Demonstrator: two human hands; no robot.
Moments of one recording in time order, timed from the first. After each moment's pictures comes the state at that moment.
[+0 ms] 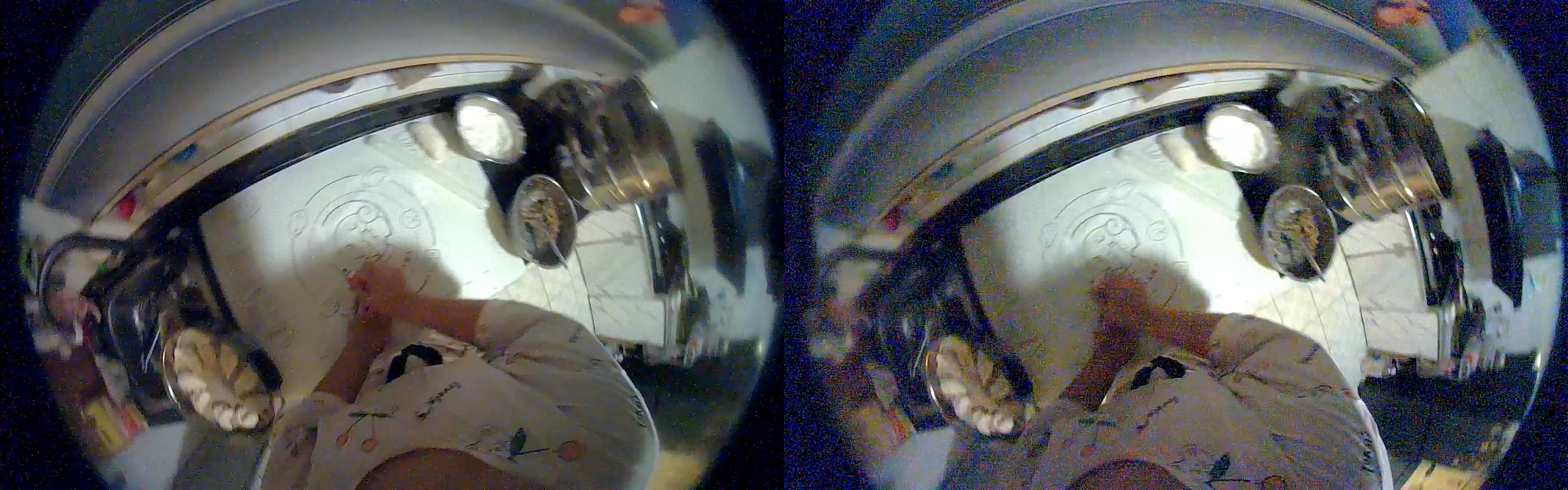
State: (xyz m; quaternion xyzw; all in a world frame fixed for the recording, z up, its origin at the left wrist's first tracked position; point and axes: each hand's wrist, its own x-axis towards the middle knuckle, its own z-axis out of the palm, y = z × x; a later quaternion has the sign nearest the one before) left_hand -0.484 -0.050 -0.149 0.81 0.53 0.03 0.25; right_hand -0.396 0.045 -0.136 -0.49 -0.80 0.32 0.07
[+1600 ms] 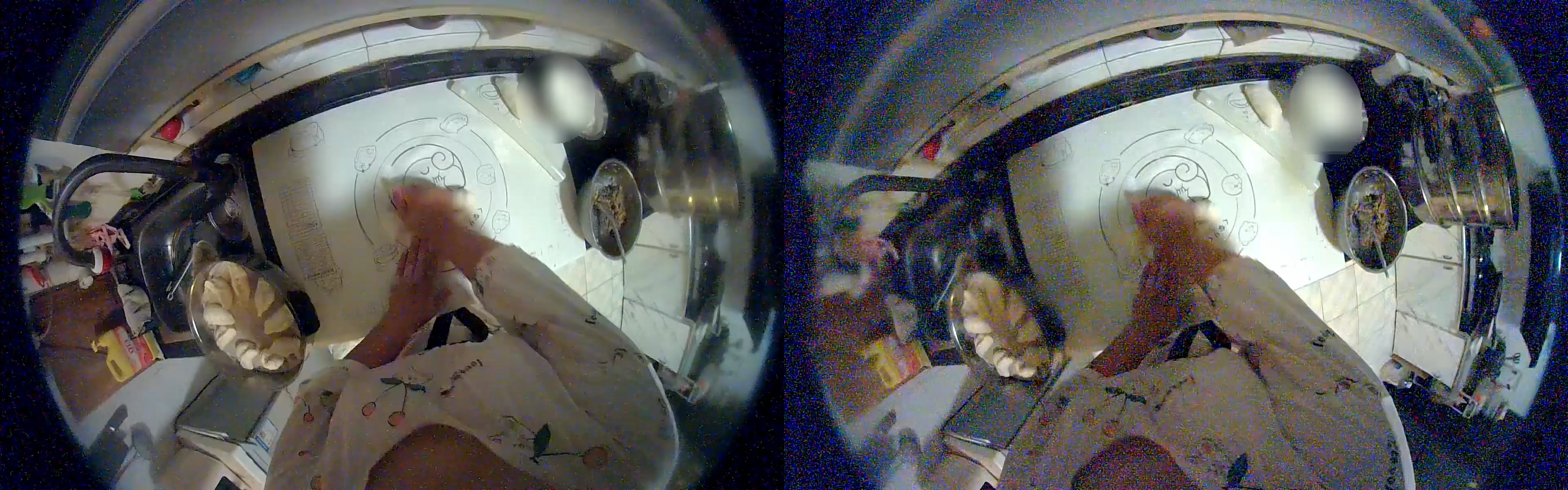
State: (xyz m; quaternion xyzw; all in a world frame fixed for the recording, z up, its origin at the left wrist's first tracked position) left_hand -0.505 -0.073 -0.117 0.74 0.60 0.16 0.27; right_hand -0.456 0.078 -0.140 -0.58 -0.75 0.32 0.06
